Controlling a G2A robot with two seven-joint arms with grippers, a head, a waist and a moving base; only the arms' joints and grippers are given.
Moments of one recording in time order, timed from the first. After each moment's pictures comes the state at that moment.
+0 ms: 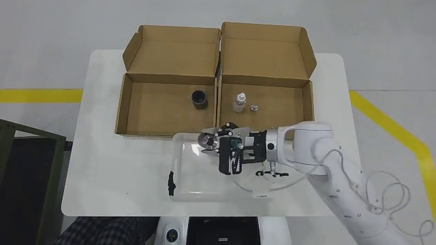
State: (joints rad) left arm -0.01 -0.37 -0.75 -1.25 2.03 -0.40 0.22; right arm -1.08 -1.15 1.05 -1.98 -1.23 -0.93 0.41
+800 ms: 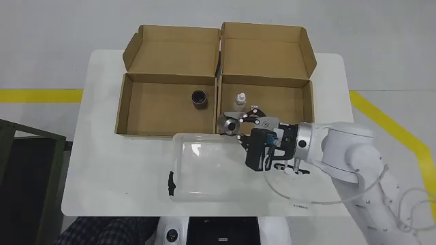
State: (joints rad) left arm -0.01 -0.37 -0.75 -1.25 2.03 -0.40 0.22; right arm -1.16 -1.11 1.24 -2.12 -1.28 -0.91 0.34
